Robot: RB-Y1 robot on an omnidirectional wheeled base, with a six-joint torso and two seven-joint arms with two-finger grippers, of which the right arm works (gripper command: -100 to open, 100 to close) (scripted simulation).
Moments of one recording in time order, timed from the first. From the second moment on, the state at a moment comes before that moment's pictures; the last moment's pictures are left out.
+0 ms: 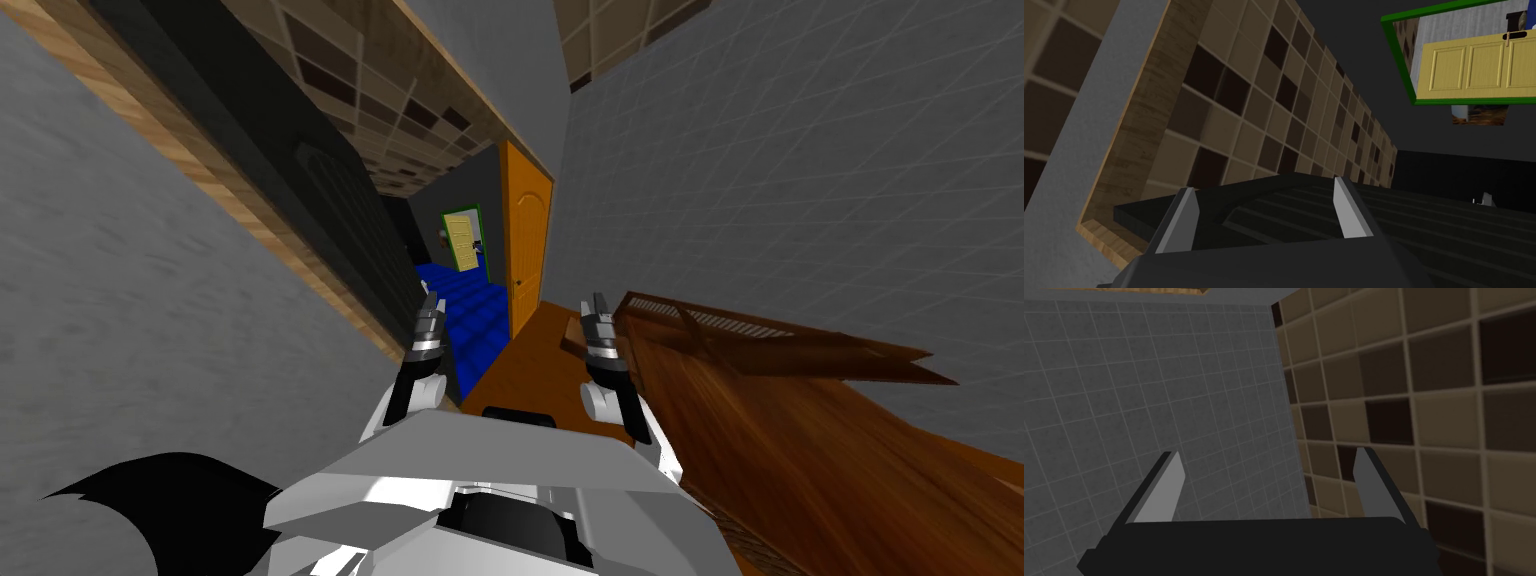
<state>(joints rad) 0.34 -0.08 0.08 -2.14 -0.02 -0.45 0.12</state>
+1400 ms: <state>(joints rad) 0.22 -0.10 0.19 -1.88 -0.01 -0.41 0.08</state>
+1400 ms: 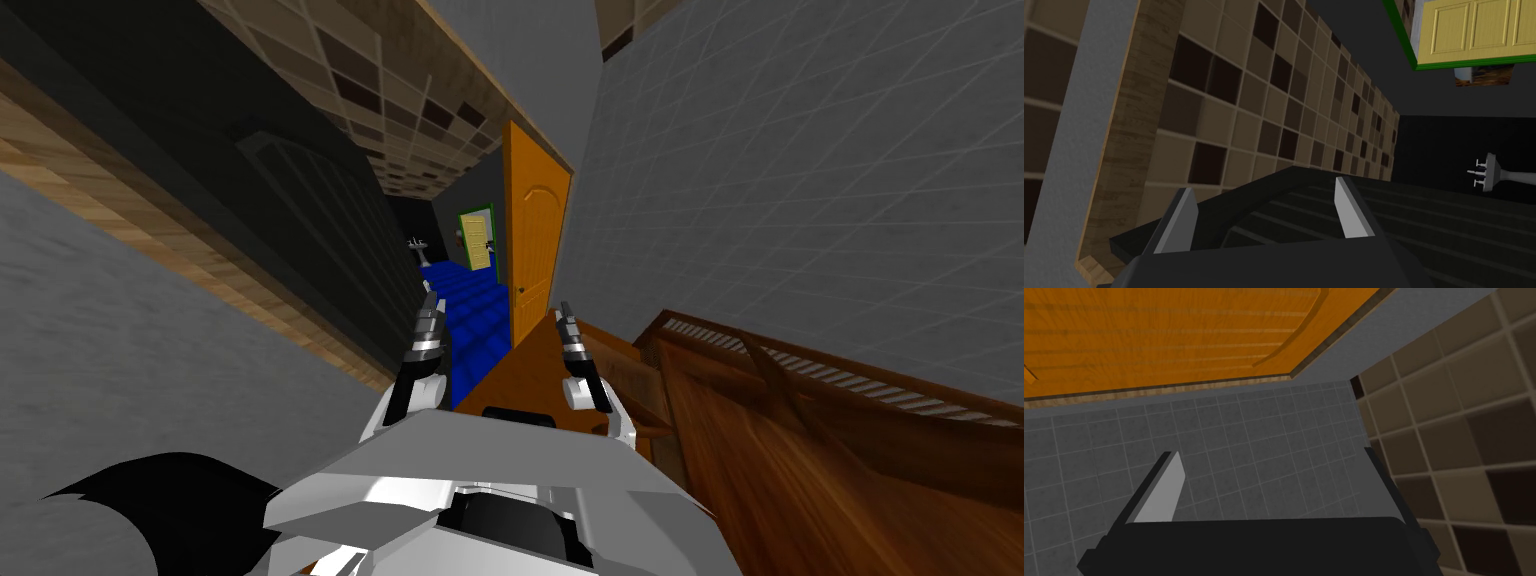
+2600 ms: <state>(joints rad) 0.12 -0.10 0.28 -1.66 -0.01 -0.37 0.05</state>
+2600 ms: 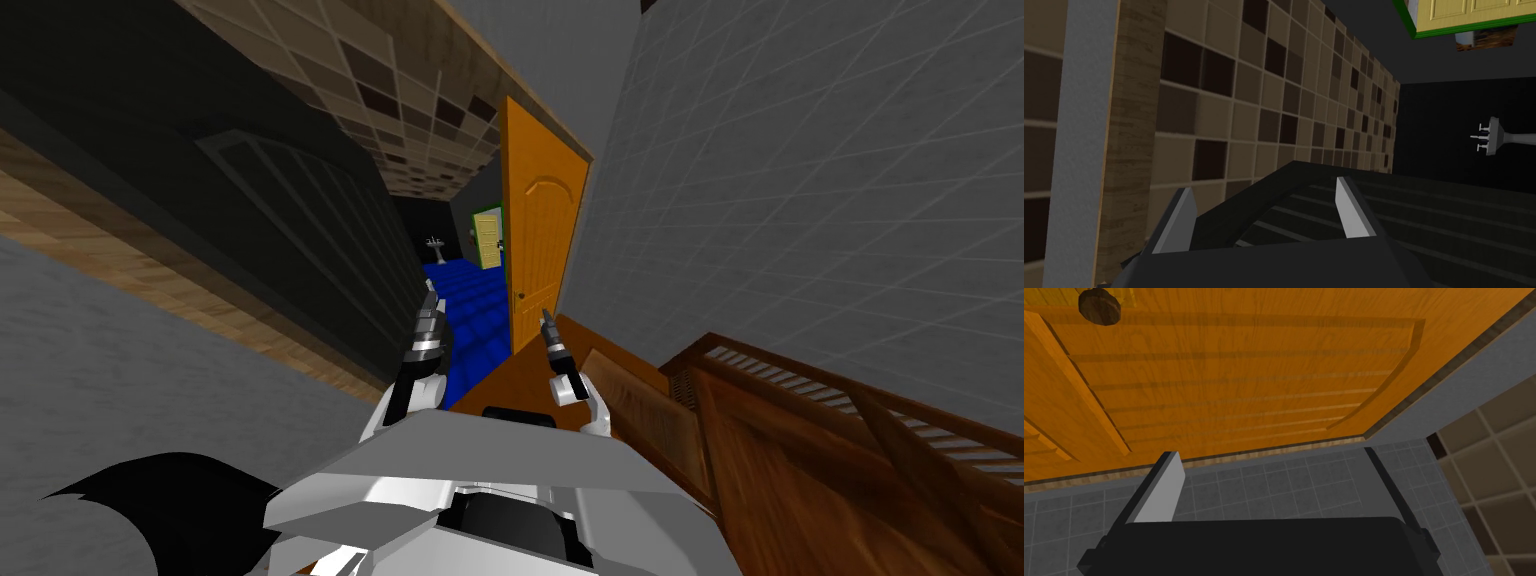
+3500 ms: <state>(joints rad) 0.04 -0.07 0.35 -1.49 0.00 -0.35 0.02</state>
